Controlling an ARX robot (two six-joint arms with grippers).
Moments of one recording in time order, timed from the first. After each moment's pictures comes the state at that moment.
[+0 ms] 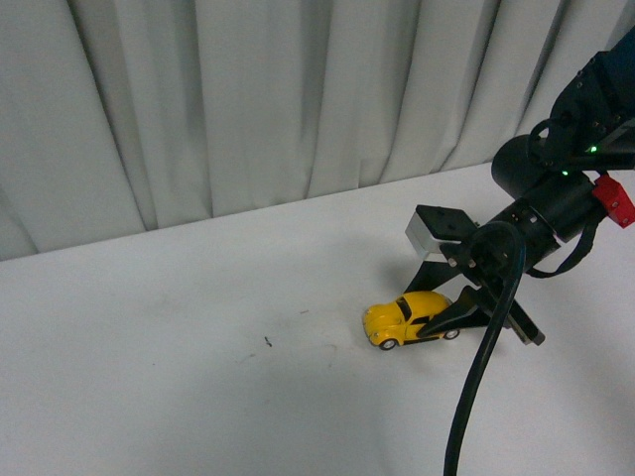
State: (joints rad) left arm 0.00 0.01 0.01 0.00 0.00 0.00; right arm -0.31 2.29 1.31 -0.64 -0.75 -1.75
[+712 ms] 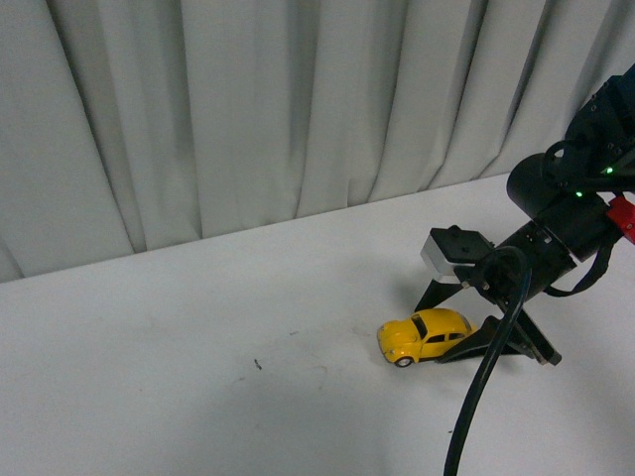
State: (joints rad) left arm 0.00 0.01 0.01 0.00 0.00 0.00; right arm -0.37 2.25 1.26 -0.59 -0.73 -1.75
